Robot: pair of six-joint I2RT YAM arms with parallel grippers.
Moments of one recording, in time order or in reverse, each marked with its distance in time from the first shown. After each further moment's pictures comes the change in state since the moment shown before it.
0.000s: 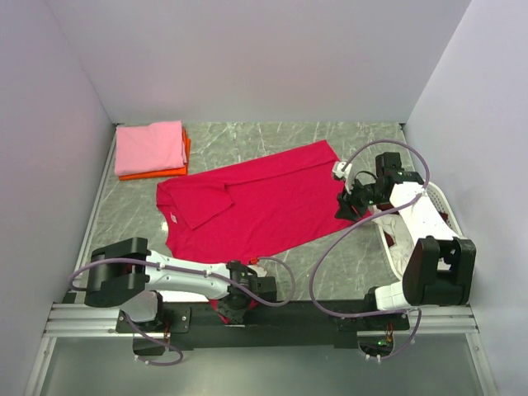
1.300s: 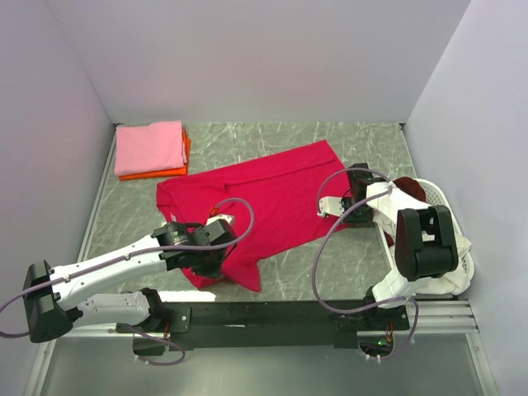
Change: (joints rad) left arm 0.391 -0.465 0.062 -0.166 -0.061 0.130; right arm 0.154 0.204 -0.098 0.196 0.792 -0.455
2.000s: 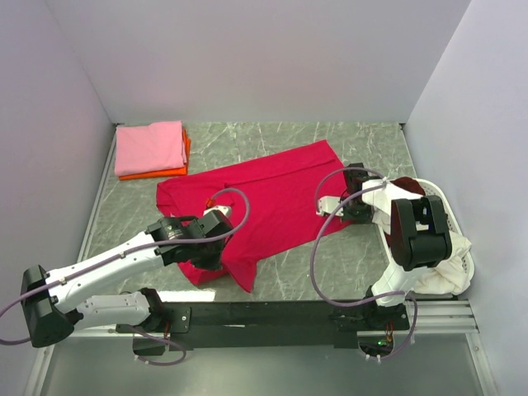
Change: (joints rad) left arm 0.067 -0.011 0.021 0.022 0.002 0.045; right arm 0.009 0.093 0.013 0.039 0.107 0.026
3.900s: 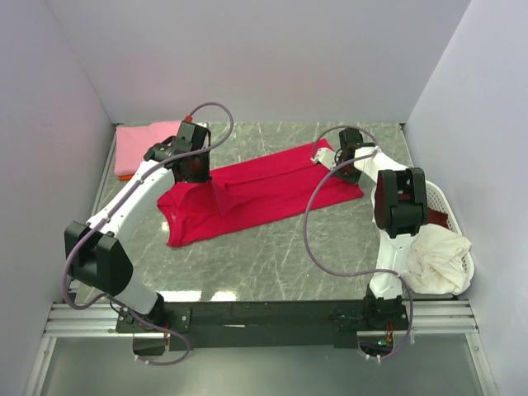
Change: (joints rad) left arm 0.605 0.455 0.491 0.222 -0.002 0.410; right arm -0.027 0.355 0.536 0.024 -0.058 0.386
